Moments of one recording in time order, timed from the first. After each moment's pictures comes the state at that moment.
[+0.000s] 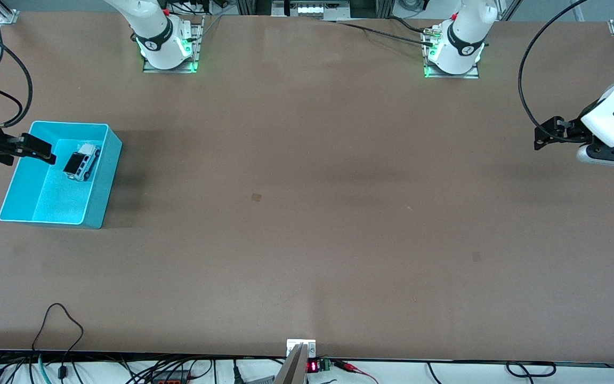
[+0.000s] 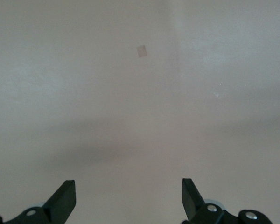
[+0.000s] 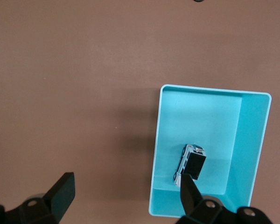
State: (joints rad) left arm -0.03 -0.01 0.04 -1.77 0.03 1.71 0.14; right arm 0.16 0.09 -0.29 -1.69 0.04 1.75 -0.15
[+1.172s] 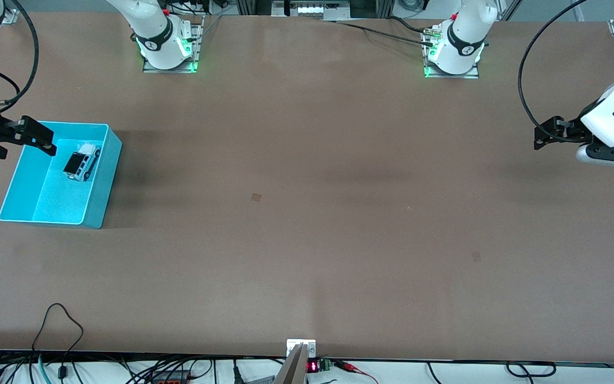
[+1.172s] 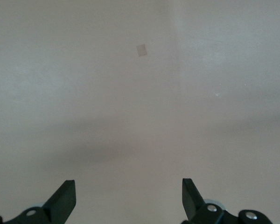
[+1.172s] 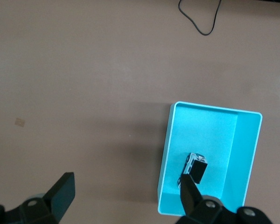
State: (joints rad) left arm -0.03 -0.01 0.04 -1.77 0.03 1.71 0.14; right arm 0.00 0.07 0.00 -1.54 -0.03 1.66 -0.07
